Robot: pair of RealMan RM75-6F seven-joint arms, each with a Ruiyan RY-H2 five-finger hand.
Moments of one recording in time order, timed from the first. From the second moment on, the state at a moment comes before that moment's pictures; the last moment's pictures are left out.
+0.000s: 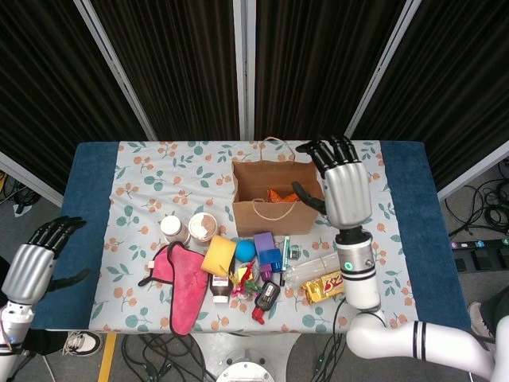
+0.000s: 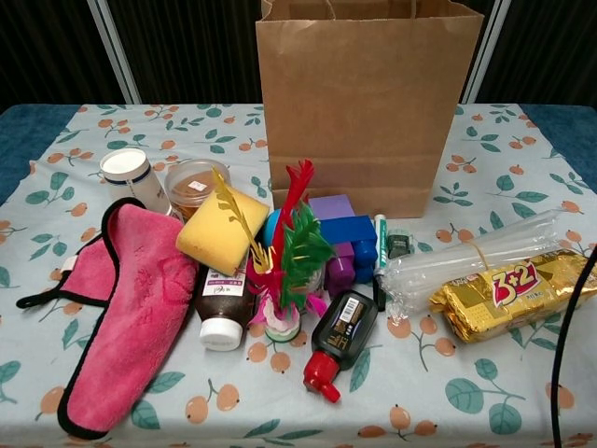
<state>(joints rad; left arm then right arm) -0.17 -1.17 -0.03 -1.48 1.67 1.59 -0.21 0.70 -1.52 0.49 -1.84 -1.31 1.48 -0.55</state>
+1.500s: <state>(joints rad) -0.14 -1.19 -0.01 -1.49 1.72 1.65 -0.18 0.30 -1.44 -0.11 -1.29 -1.81 1.36 -0.13</state>
